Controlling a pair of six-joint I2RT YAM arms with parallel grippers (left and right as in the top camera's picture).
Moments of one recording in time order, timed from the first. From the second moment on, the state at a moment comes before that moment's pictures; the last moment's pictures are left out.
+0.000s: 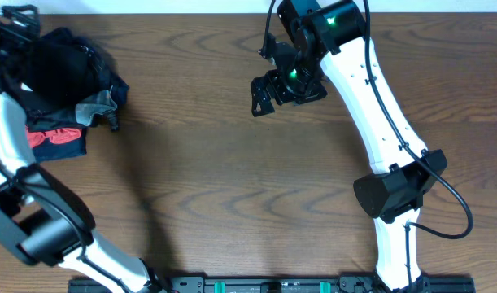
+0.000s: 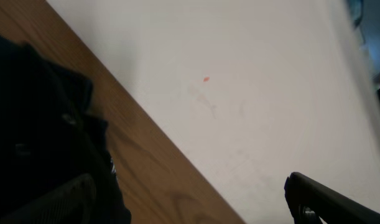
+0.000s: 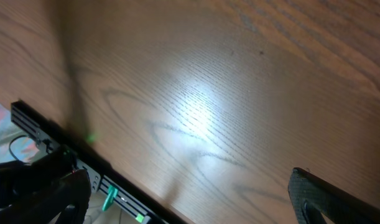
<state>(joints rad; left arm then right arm) 0.58 1.93 1.64 -0.13 0.58 -0.72 0.46 2.20 2.45 -1.70 -0.37 0.07</state>
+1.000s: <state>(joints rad) 0.59 2.07 1.64 -0.19 0.68 -0.71 0.47 2.15 2.45 -1.70 -0.25 0.07</state>
